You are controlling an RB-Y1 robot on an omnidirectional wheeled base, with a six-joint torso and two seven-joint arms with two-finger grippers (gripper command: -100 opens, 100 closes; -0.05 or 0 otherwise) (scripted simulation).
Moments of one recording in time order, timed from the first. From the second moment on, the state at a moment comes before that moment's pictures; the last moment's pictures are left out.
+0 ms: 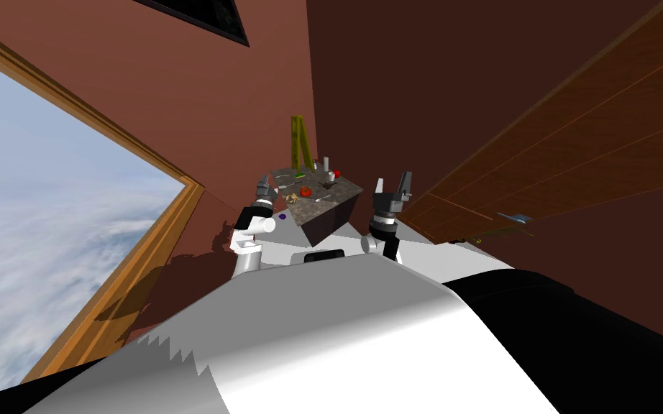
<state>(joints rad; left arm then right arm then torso) -0.04 0.17 0.10 -1.92 0.29 0.17 -0.13 0.50 0.03 0.07 -2.36 -0.04 -0.58 -0.06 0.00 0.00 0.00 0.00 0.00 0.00</state>
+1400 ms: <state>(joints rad) -0.16 0.23 0.19 -1.76 0.33 0.54 -0.07 0.50 0.03 0.07 -2.36 -0.04 -0.58 -0.06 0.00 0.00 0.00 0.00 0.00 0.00</state>
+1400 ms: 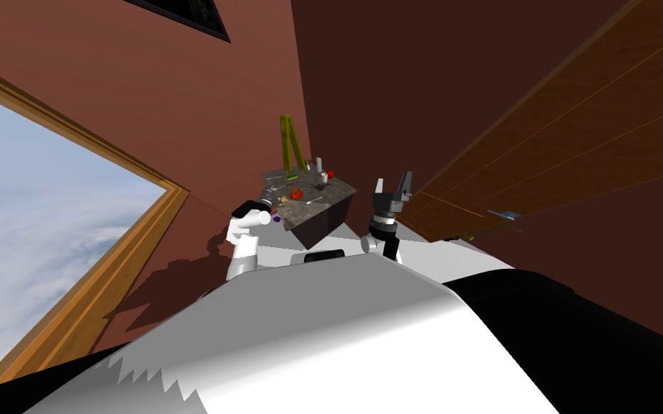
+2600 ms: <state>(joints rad) -0.20 0.28 0.26 -1.68 0.31 0.85 0.01 0.50 0.03 0.07 -2.36 -0.04 -0.58 -0.06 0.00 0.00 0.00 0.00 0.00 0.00</state>
